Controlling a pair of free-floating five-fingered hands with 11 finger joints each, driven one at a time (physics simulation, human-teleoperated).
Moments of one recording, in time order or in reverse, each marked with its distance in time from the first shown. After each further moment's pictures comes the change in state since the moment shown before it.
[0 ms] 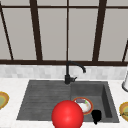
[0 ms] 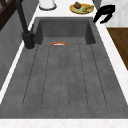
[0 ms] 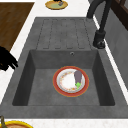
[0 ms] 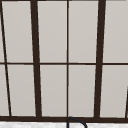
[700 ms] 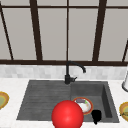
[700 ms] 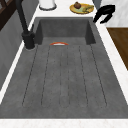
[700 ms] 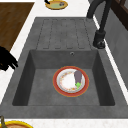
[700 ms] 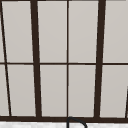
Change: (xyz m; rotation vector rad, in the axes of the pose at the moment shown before) left hand 0.084 -0.006 -0.005 0.001 -0.006 -0.026; right hand 0.000 0.000 0.000 0.000 0.000 0.000
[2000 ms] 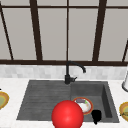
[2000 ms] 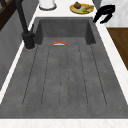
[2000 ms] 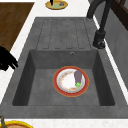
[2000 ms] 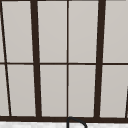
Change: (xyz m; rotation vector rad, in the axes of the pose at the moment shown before) left hand -0.095 0.007 -0.006 -0.014 -0.003 0.200; right hand 0.000 0.000 0.000 0.000 0.000 0.000
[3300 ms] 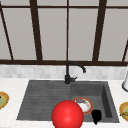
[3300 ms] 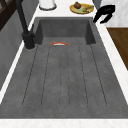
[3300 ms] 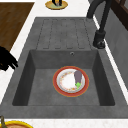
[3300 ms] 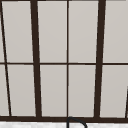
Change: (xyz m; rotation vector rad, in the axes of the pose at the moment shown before) left hand -0.020 0.003 0.034 0.142 -0.121 0.293; right hand 0.000 0.000 0.000 0.000 0.000 0.000
